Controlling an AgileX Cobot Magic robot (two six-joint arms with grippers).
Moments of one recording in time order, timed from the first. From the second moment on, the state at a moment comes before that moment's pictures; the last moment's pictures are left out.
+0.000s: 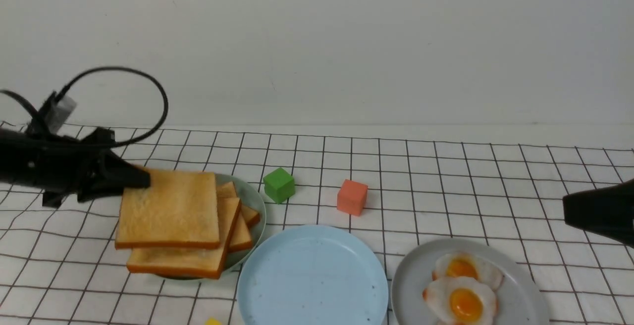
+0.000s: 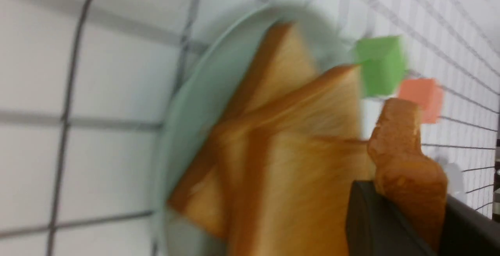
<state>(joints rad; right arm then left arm) 0.21 0.84 -0.88 0.51 0.86 -0.24 0.32 1.84 -1.20 -1.07 1.00 0.74</state>
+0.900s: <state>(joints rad) 0.21 0.84 -0.88 0.44 0.88 -0.24 -0.19 1.88 -1.20 -1.07 0.89 0.66</state>
